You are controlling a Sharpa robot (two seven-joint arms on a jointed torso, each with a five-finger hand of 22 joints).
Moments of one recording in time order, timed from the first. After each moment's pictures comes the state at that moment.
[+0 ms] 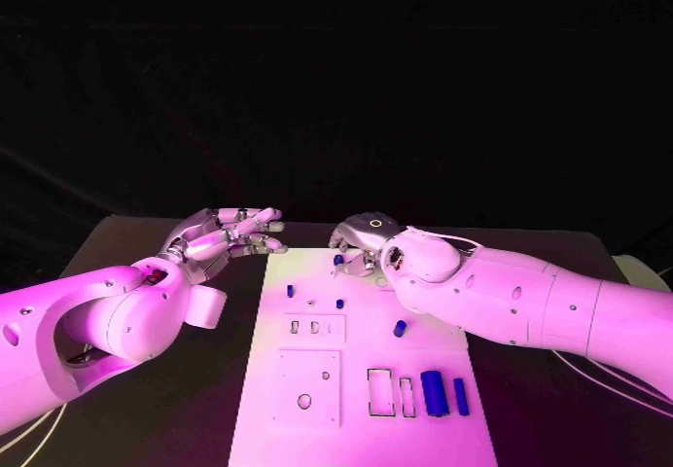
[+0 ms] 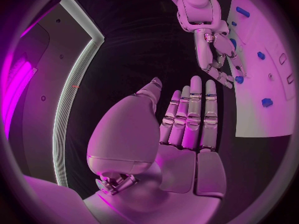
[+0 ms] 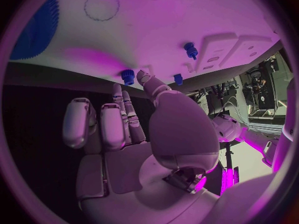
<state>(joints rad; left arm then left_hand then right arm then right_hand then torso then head) 1.28 -1.08 -0.02 1.79 0.00 -0.33 0.34 1.36 -0.08 0.19 0.19 0.05 0.94 0.22 0.10 0.07 1.04 0.16 0.12 0.08 1.09 0.11 0.44 0.25 0.18 0.85 0.25 0.43 0.18 1.32 -0.43 -0.12 1.19 -1.72 -0.34 -0.18 1.21 -0.15 0.33 -0.05 0.17 0.95 0.10 0.06 0.10 1.08 0.09 0.09 0.12 1.47 0.01 1.32 1.09 0.07 1.33 0.12 1.33 1.19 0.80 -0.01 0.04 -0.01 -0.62</state>
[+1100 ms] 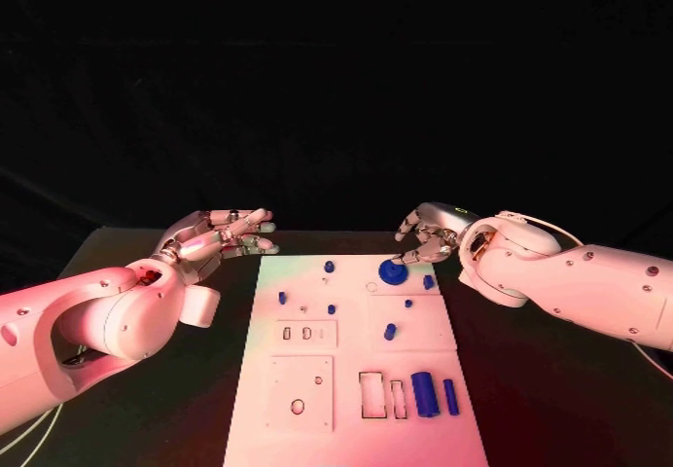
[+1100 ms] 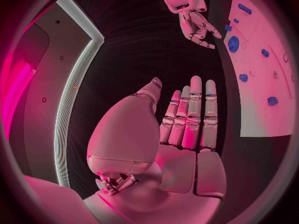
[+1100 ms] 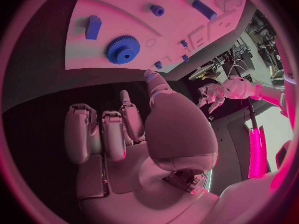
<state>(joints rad) 1.28 -1.06 -0.02 1.75 0.01 -0.33 0.34 1.36 -0.08 0.19 0.19 0.05 0.94 0.22 0.10 0.07 1.04 0.17 0.12 0.08 1.09 0.11 0.44 0.25 0.18 0.85 0.25 0.43 0.18 1.38 -0.78 -0.11 1.41 -1.35 -0.29 -0.21 1.26 -0.15 0.01 0.11 0.39 0.91 0.15 0.22 0.16 1.39 0.06 1.37 1.29 1.47 -0.01 1.53 1.31 0.07 1.43 0.09 1.42 1.31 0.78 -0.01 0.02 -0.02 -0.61</state>
